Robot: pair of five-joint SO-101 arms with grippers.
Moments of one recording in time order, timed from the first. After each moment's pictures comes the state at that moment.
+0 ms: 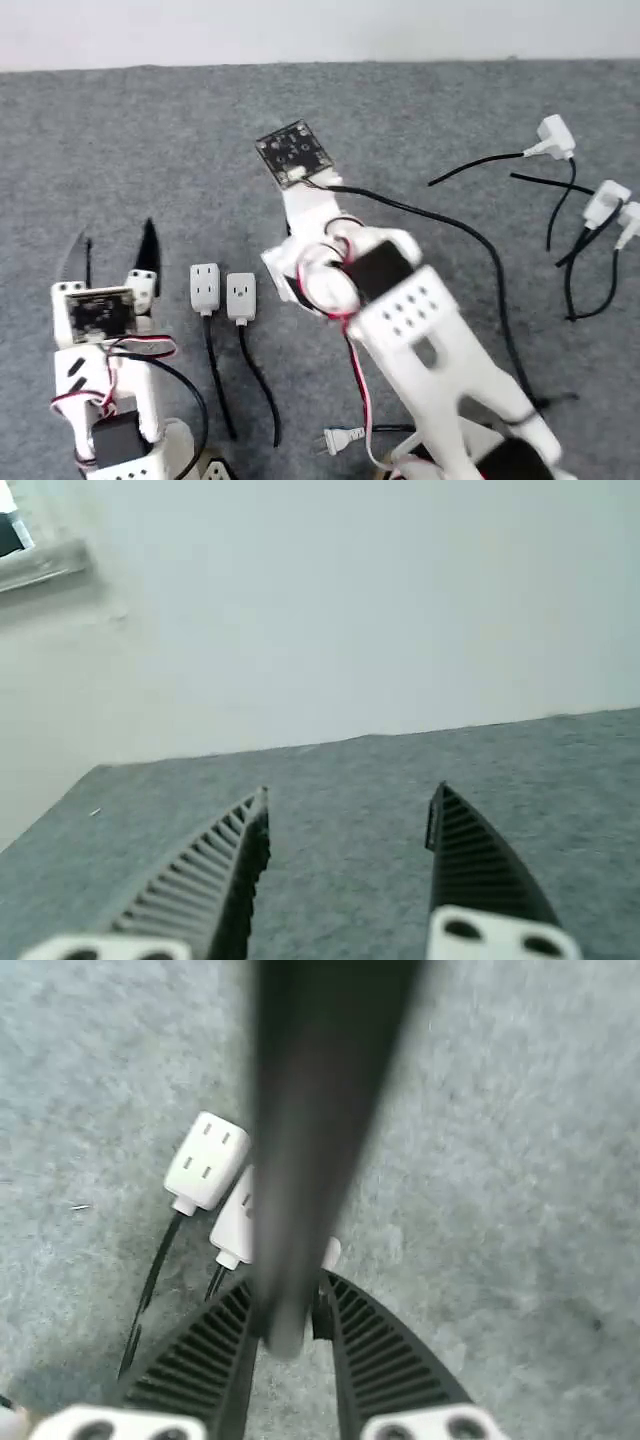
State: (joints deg) left arm -20.1 -101.7 86.8 32.3 -5.7; right arm -39.6 -21.1 15.2 71.2 -7.4
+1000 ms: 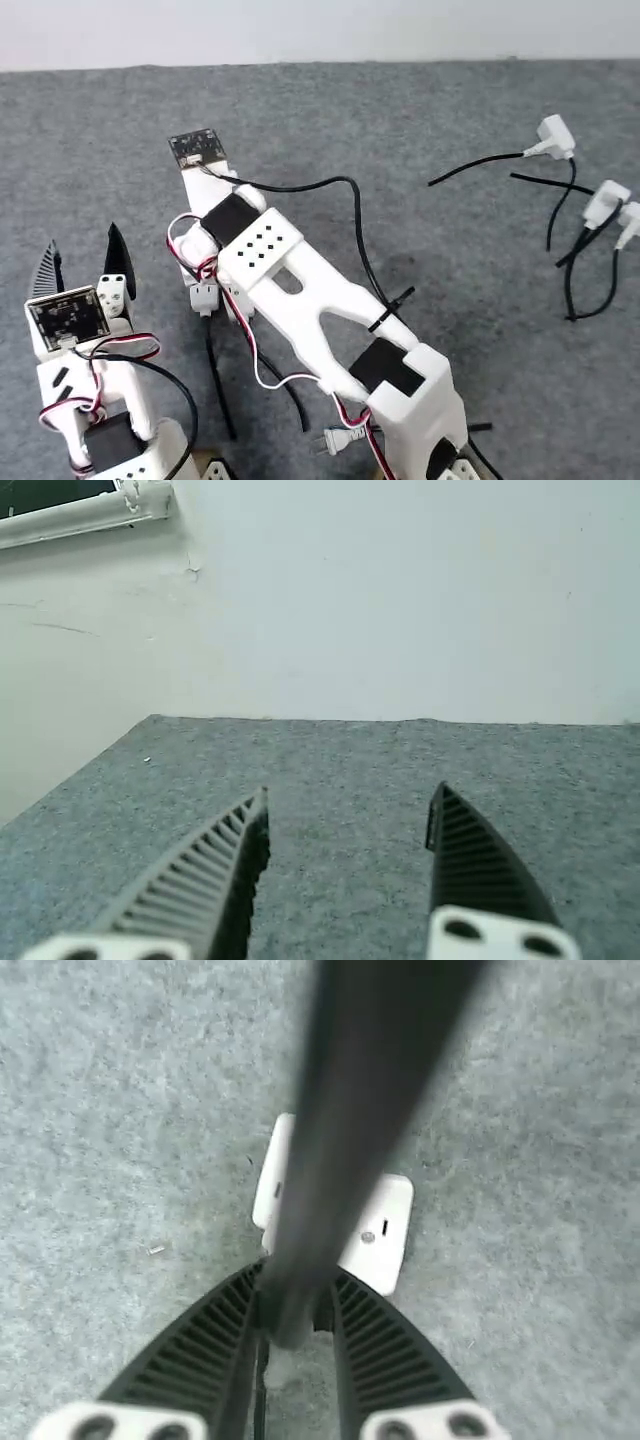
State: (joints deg) left arm -27.9 -101.7 86.8 33.9 -1.5; right arm -51.0 22.6 -27.1 83.6 -27.0
